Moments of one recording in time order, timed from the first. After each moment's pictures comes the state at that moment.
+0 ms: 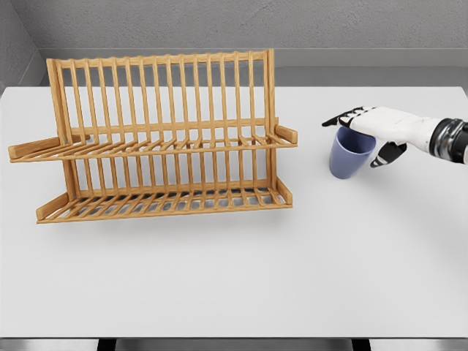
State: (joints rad) left arm 0.03 0.00 -0.11 0.04 -0.09 -0.10 -0.19; right arm -0.61 -0.80 0.57 -1.50 0.38 -0.25 0.61
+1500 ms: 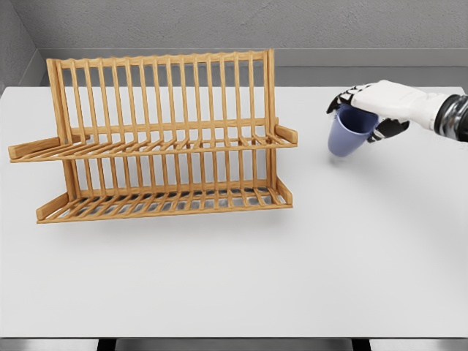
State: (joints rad) left arm 0.03 0.00 -0.11 0.04 -0.09 -0.10 -0.19; right arm -0.69 -0.81 0.55 -1.53 0.39 -0.25 0.61
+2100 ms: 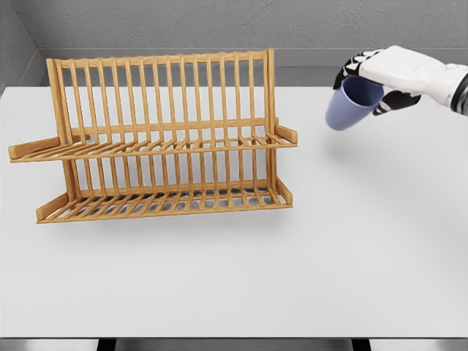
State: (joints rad) left arm 0.03 0.00 -0.11 0.04 -0.09 -0.10 -0.19; right arm -0.72 -0.81 0.47 -1.61 0.38 -0.25 0.61
